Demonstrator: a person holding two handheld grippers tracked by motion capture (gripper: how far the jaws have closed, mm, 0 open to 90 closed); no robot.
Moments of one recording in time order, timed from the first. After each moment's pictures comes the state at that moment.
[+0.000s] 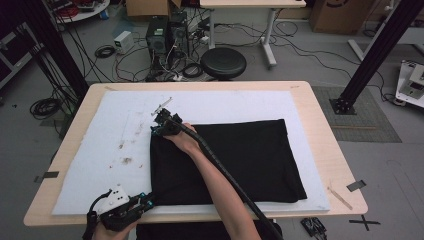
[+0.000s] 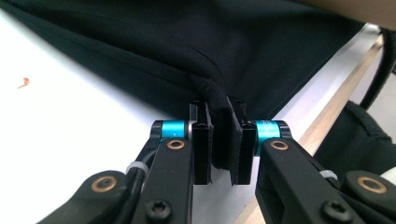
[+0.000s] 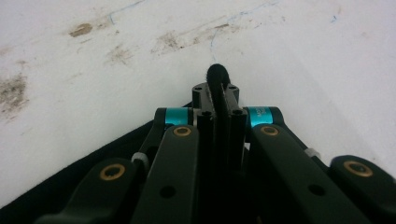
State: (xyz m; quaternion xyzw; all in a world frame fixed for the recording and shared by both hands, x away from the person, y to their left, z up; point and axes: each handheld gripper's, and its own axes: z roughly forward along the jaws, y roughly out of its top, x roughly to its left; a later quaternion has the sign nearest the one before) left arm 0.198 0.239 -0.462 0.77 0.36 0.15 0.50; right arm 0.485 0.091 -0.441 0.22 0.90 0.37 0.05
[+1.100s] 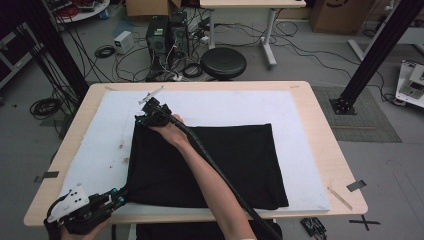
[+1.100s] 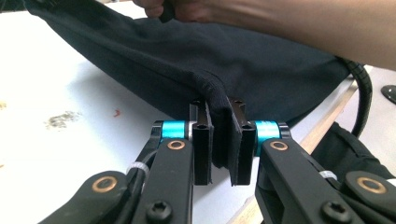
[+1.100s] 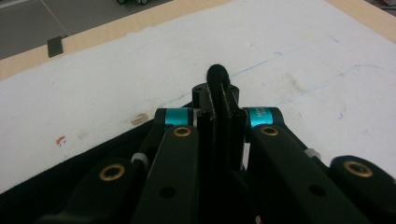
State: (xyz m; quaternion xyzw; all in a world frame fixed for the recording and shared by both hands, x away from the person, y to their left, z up) left arm 0.178 0.296 -0.422 0.74 0.35 0.18 0.55; right arm 0.478 0.118 -0.394 0.20 0.88 0.44 0.04
